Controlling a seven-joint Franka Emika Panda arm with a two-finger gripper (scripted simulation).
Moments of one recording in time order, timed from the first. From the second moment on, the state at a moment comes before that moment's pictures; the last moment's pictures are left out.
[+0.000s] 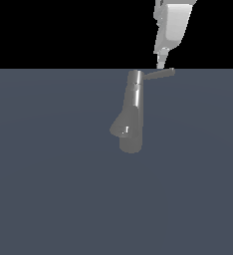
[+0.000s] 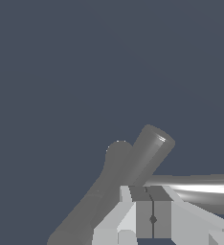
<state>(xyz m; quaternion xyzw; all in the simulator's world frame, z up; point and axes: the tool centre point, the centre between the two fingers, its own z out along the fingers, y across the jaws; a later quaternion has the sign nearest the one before) 0.018 -0.129 0.295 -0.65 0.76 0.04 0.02</state>
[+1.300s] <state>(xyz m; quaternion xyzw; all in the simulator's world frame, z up) 0.080 -0.153 0.276 -0.65 0.76 0.03 0.03</state>
